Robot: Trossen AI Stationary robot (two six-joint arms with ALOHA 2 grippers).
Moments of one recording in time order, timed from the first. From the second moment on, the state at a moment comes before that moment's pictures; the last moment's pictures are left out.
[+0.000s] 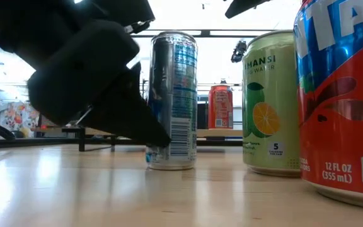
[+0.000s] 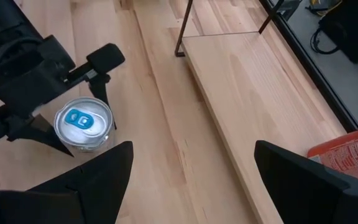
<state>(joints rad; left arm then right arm) -0.63 2.02 1.17 -0.22 -0.84 -0.70 0.49 1.61 1.42 -0.79 0.68 0.49</state>
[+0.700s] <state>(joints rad) -0.66 1.91 1.17 -0.45 -0.82 -0.77 0.49 1.61 1.42 -0.79 0.68 0.49</state>
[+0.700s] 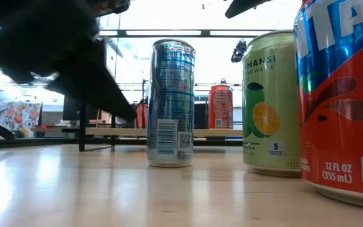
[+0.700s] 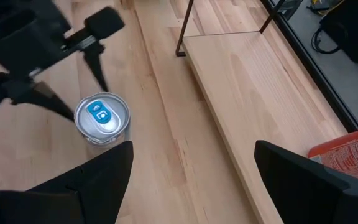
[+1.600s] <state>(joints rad) -0.54 1.92 1.17 -0.35 -0.71 -0.69 0.49 1.61 1.42 -0.78 0.67 0.49</state>
